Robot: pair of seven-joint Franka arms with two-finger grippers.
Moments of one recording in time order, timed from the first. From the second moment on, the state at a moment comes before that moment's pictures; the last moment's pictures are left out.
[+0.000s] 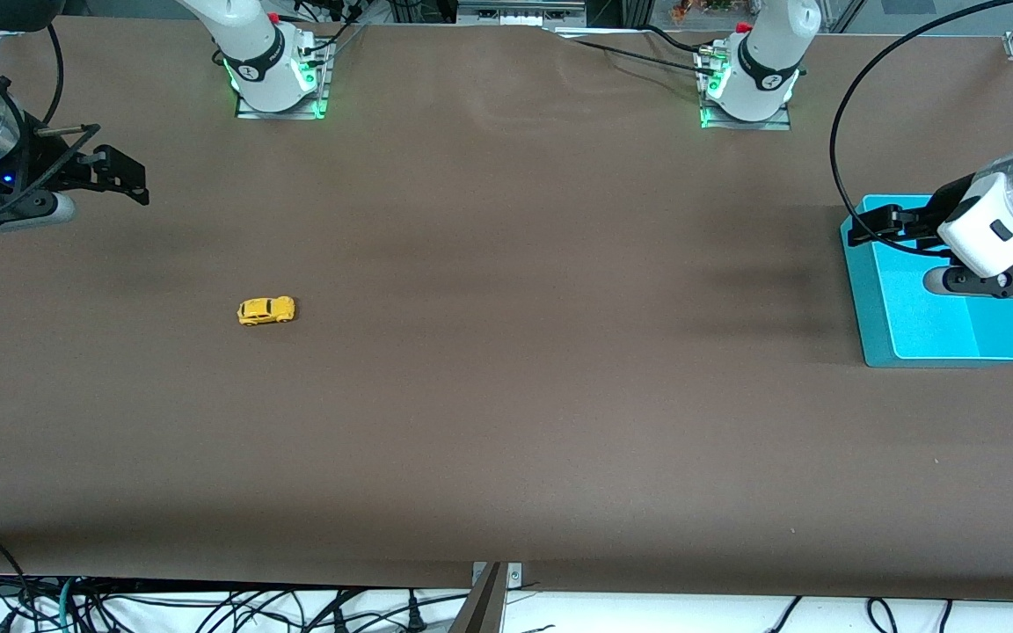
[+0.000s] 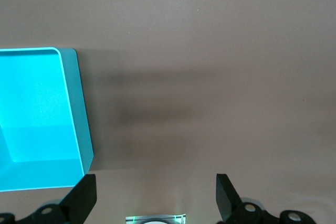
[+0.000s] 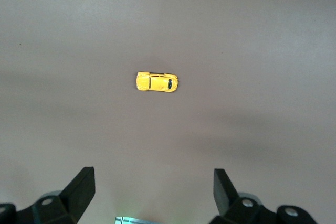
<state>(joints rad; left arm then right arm) -0.05 0.15 0.04 -1.55 -0.07 1.47 0.00 0.13 -0.05 -0.07 -1.74 -0.01 1.60 -0.12</state>
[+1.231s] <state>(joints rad) -0.05 0.15 0.04 -1.55 -0.07 1.47 0.00 0.13 -0.05 -0.07 -1.74 -0.01 1.60 -0.12</state>
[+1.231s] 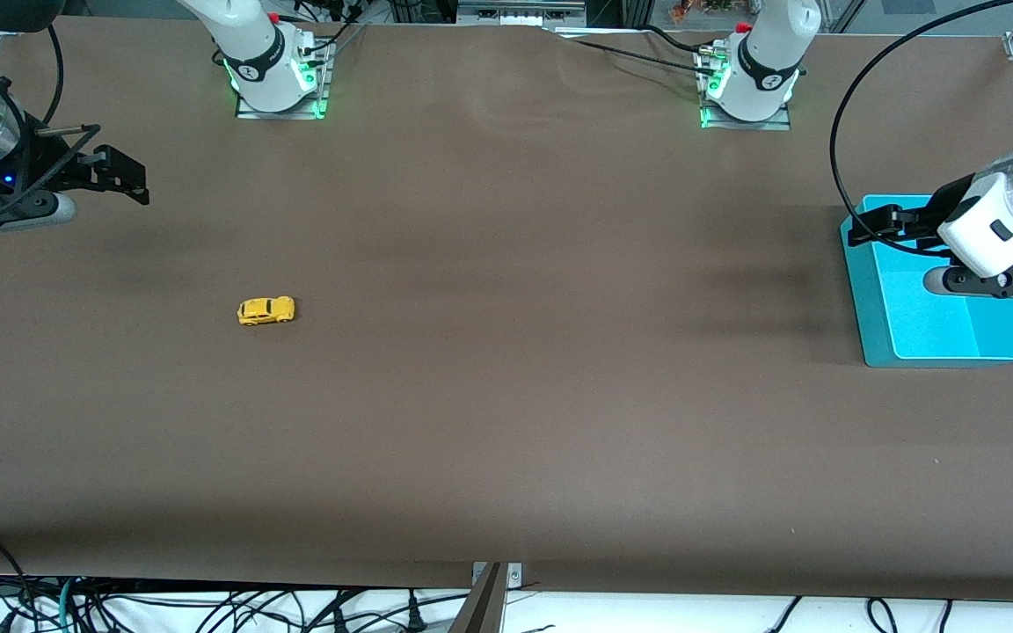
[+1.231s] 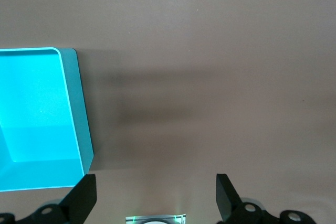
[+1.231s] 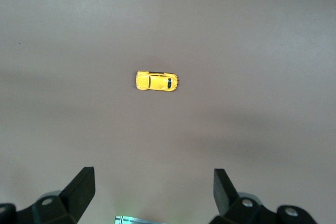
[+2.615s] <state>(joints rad) -0.05 0.15 0.04 -1.55 -0.07 1.47 0.00 0.11 0.23 -0.01 -2.03 -0.01 2.13 -1.14</state>
